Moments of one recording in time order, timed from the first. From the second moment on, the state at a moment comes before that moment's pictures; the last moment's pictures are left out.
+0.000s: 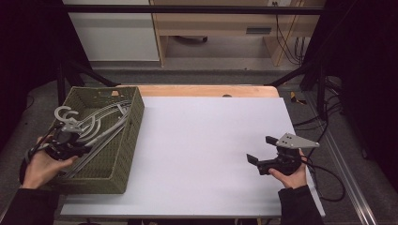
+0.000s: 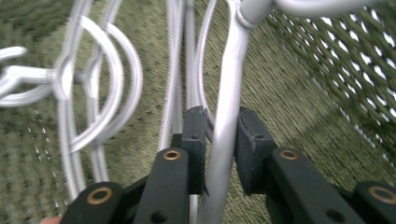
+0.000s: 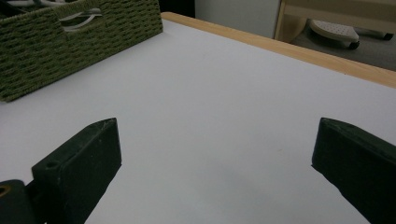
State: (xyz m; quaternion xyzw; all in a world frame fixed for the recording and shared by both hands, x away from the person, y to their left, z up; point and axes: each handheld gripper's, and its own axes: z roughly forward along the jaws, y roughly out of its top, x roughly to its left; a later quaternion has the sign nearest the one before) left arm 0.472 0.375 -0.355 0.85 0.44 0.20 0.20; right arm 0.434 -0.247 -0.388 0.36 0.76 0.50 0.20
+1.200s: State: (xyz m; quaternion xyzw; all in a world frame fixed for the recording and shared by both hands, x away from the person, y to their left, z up) left arm 0.495 0.444 -0.353 0.74 0.56 0.26 0.28; right arm 0.435 -0.248 -0.389 0.36 0.76 0.50 0.20
